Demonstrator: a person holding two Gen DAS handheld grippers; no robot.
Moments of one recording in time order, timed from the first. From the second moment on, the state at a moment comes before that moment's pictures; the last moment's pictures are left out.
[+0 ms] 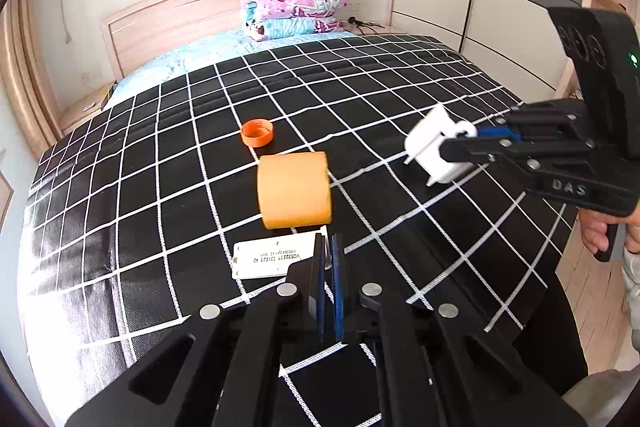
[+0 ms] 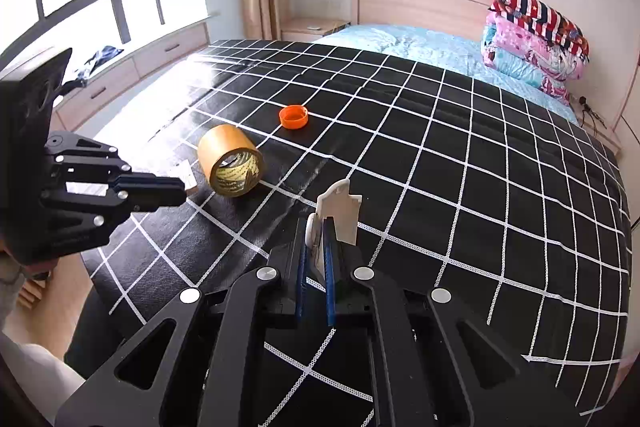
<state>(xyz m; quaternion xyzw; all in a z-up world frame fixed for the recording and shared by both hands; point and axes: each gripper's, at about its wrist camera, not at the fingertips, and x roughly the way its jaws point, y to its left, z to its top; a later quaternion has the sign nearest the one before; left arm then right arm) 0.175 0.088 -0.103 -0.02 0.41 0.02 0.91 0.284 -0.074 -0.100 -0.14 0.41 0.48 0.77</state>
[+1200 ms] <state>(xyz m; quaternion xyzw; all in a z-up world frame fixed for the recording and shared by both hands) 0.035 0.003 -0.090 -0.06 0.40 -0.09 0.91 0.129 -0.129 -0.074 -0.14 0.40 0.55 0.72</state>
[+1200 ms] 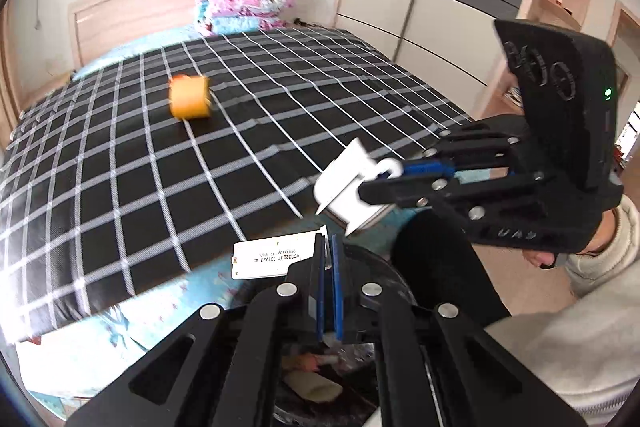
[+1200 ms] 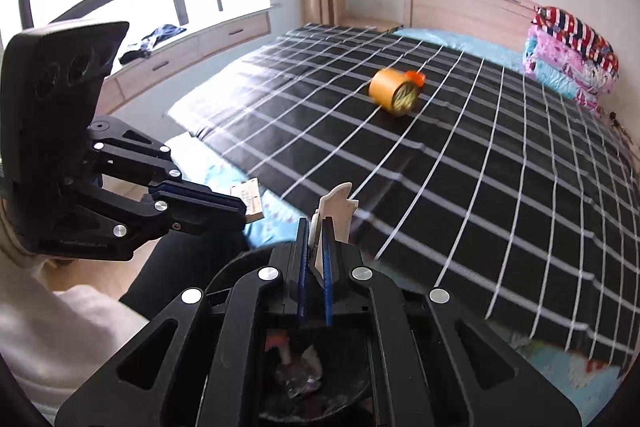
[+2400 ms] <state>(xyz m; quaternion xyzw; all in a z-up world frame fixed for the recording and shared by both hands) 0.067 0.007 -0.252 -0.16 0.57 -0.10 0.80 0.101 -0.117 -0.226 -0.17 0.57 0.51 0.62</state>
